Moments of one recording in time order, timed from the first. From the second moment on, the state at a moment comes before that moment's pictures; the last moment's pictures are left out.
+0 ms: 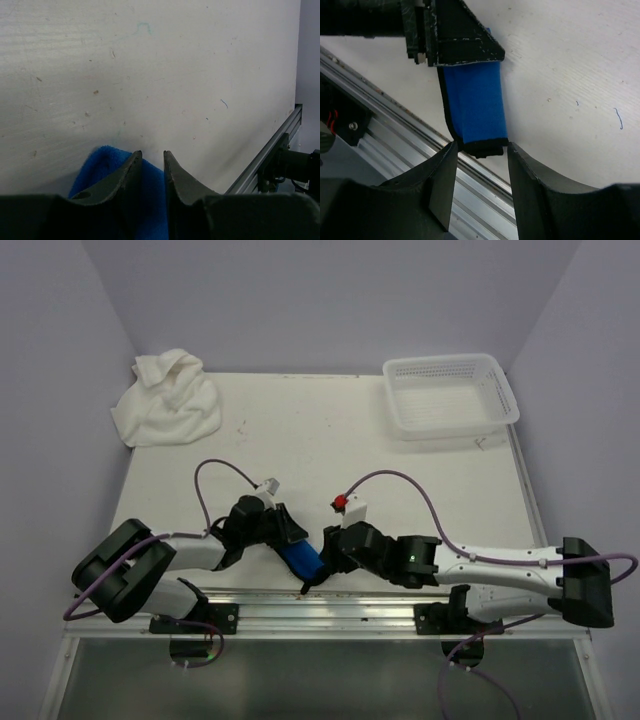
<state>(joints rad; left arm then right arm) -0.63 1.39 0.27 0.51 0.25 -0.84 1.33 1.14 0.72 -0.31 0.41 0.74</state>
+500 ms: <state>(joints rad) -0.63 1.36 0.22 0.55 0.22 -0.85 1.20 1.37 0.64 -0.14 0.19 0.91</state>
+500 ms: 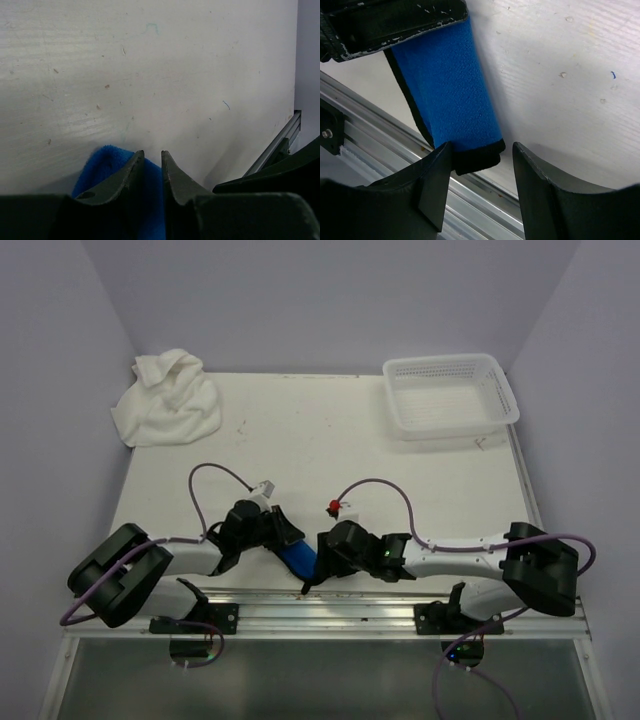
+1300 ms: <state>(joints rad) -0.63 1.30 0.22 0.52 0.21 -0.86 1.30 1.50 0.75 -0.17 0.29 0.88</state>
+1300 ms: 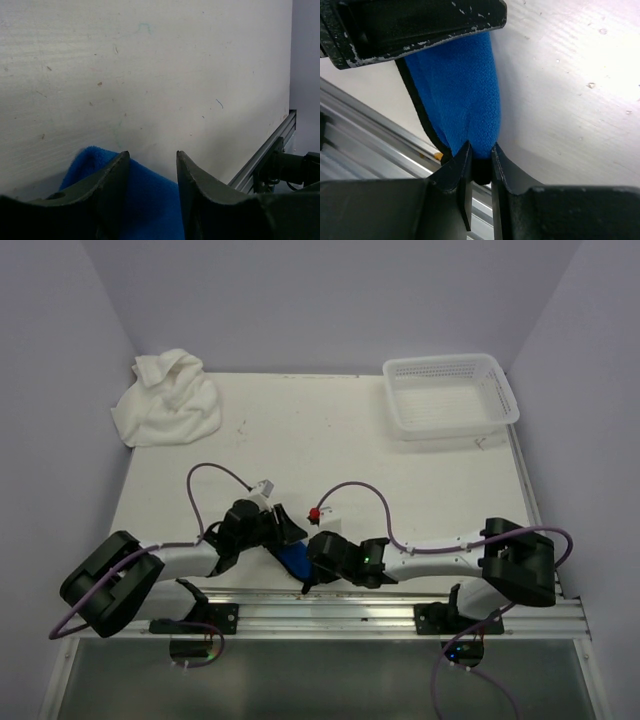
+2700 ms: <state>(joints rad) -0.63 1.11 0.47 0.05 0.18 -0.88 1.68 2.00 1.29 -1.01 1.08 1.03</state>
